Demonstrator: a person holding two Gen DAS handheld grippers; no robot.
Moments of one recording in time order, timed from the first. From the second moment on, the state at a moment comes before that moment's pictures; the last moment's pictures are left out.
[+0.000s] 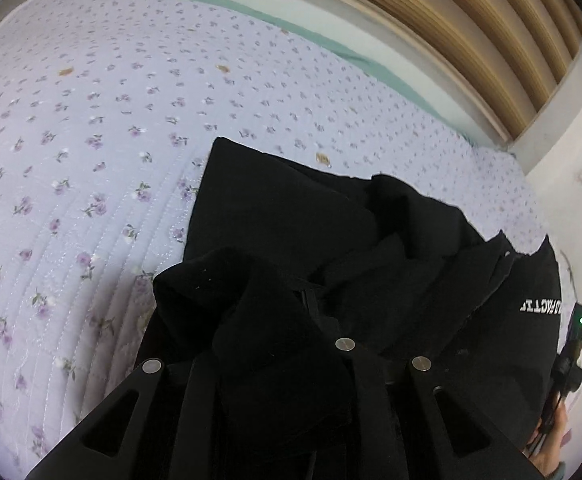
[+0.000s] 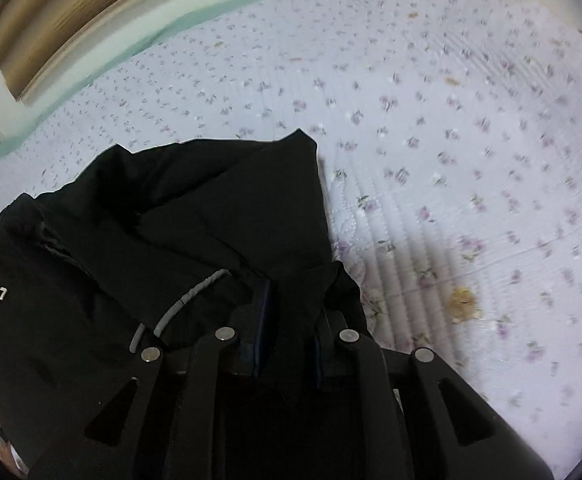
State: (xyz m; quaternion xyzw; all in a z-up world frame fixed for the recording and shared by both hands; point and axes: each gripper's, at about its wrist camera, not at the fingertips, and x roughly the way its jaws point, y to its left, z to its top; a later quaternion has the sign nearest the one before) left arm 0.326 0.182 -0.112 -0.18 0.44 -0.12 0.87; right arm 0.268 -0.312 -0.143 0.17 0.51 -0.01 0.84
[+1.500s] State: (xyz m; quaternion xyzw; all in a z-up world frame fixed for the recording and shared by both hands) left arm 0.315 0.276 -0.074 -0.26 0.42 -0.31 0.81; right arm 0.318 -0.303 -0.090 0.10 0.46 0.17 0.86
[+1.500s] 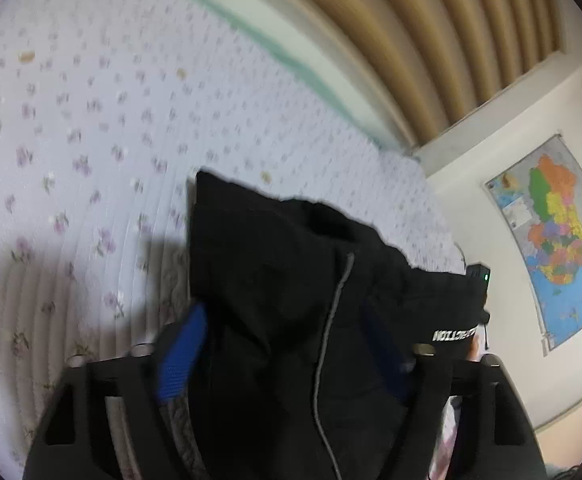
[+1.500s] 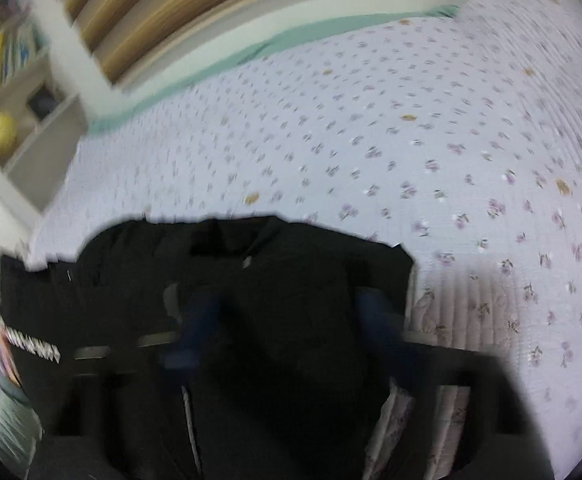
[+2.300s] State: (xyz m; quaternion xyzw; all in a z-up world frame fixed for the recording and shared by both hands) left arm 0.332 0.249 -0.090 -0.25 0.47 -0.29 0.80; right arm 0.298 -0.304 -0.086 0.08 0.47 0.14 0.87
